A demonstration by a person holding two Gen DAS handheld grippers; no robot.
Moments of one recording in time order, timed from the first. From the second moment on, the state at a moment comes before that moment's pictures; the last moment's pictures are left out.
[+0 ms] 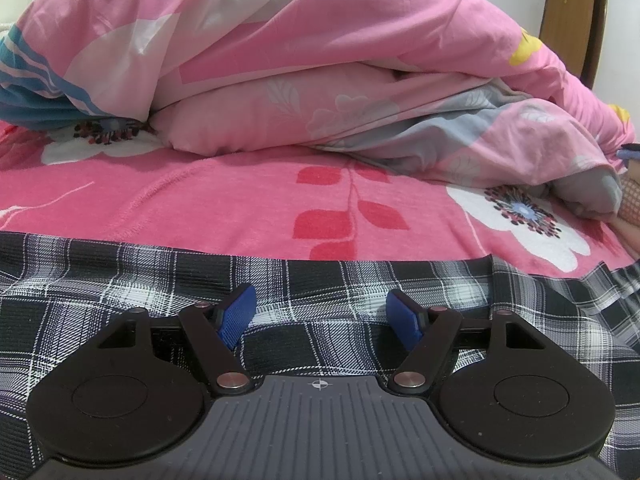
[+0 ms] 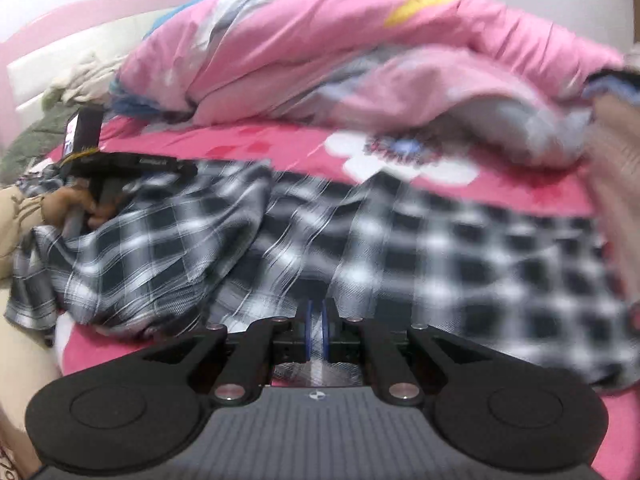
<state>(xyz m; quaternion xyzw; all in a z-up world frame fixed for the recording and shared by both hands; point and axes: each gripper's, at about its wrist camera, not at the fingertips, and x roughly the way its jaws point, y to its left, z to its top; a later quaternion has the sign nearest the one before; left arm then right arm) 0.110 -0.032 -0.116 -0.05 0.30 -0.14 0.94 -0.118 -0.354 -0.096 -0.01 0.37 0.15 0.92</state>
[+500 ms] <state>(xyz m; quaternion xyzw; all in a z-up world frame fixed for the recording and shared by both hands) 0.110 -0.033 -0.114 -0.04 0.30 -0.14 0.94 -0.173 -0.455 -0.091 0.14 0.32 -0.05 0.94</state>
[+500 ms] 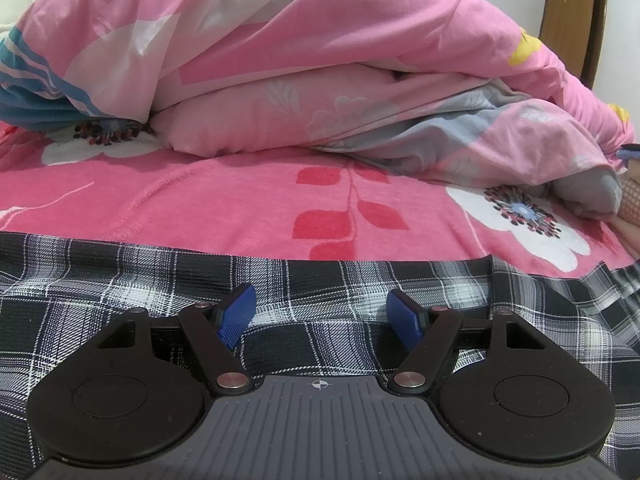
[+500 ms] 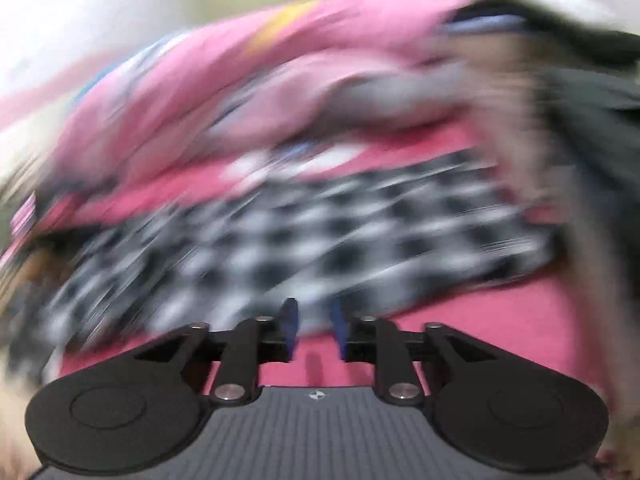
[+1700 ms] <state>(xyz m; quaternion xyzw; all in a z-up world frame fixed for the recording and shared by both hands) 0.110 -0.031 -0.113 -0.04 0.30 -0.14 0.94 -0.041 -0.384 -0.106 0.03 0.27 -0.02 0.96</state>
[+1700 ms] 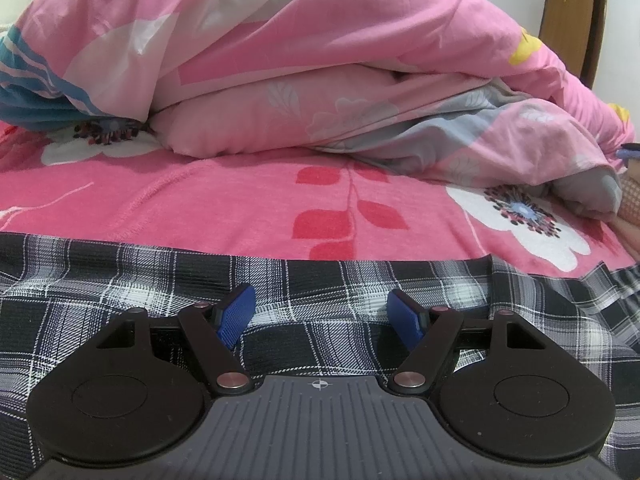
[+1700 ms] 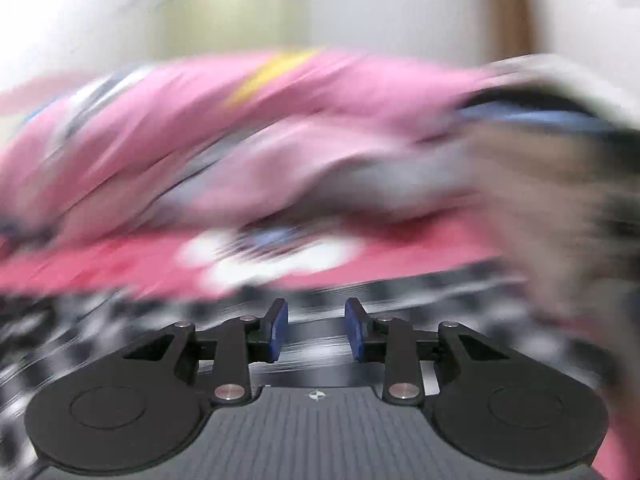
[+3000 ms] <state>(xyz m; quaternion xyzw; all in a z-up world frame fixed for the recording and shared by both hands) 0.112 -0.032 -0.113 -0.04 0.30 -0.14 0.94 0.083 -0.559 -0.171 -0.04 0.34 -0.32 0.89</state>
